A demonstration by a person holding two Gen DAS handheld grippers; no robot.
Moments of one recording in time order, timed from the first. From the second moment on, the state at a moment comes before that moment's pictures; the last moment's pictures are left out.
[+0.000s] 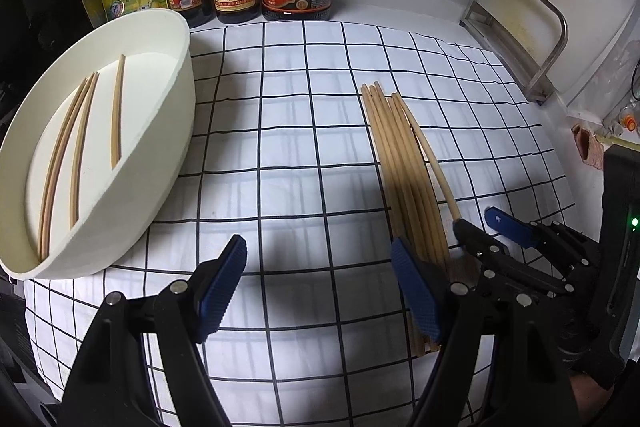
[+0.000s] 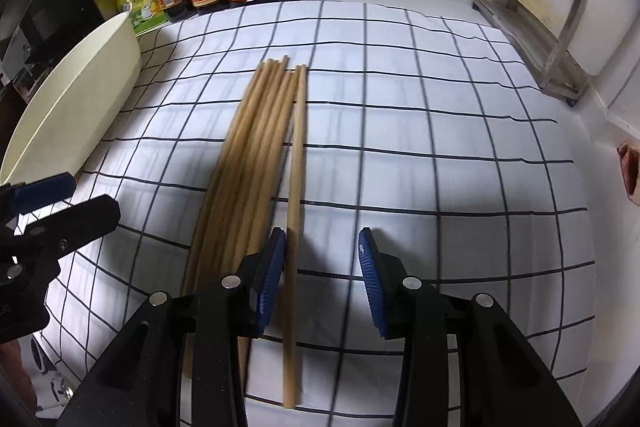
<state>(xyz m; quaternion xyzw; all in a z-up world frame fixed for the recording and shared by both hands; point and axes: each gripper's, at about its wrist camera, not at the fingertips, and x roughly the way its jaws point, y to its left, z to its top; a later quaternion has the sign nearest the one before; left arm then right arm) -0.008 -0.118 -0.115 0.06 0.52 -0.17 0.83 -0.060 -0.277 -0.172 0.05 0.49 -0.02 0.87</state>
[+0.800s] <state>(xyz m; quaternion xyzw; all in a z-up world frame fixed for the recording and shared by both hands) -0.002 -0.146 -0.152 0.07 0.54 -0.16 0.82 -0.068 -0.317 -0.172 0.06 0.48 -0.04 0.88</state>
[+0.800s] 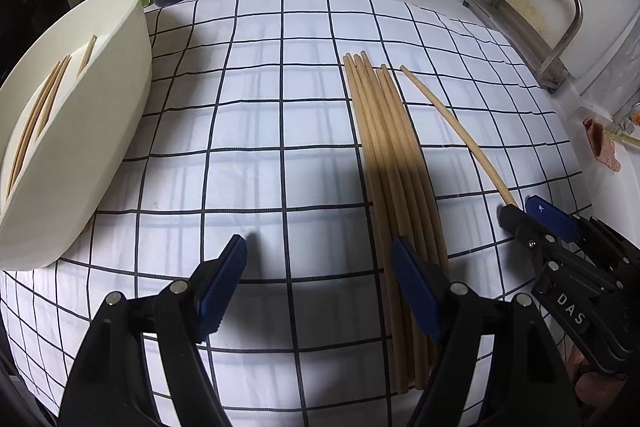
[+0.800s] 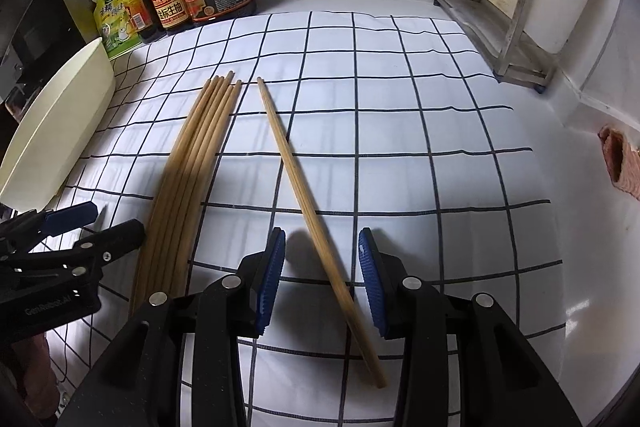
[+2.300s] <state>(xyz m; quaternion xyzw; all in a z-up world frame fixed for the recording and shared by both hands) 0.009 -0.143 -0.160 0.10 0.54 -0.11 0.83 -0.059 -0.318 -0.173 0.03 0.48 -0.03 0.88</state>
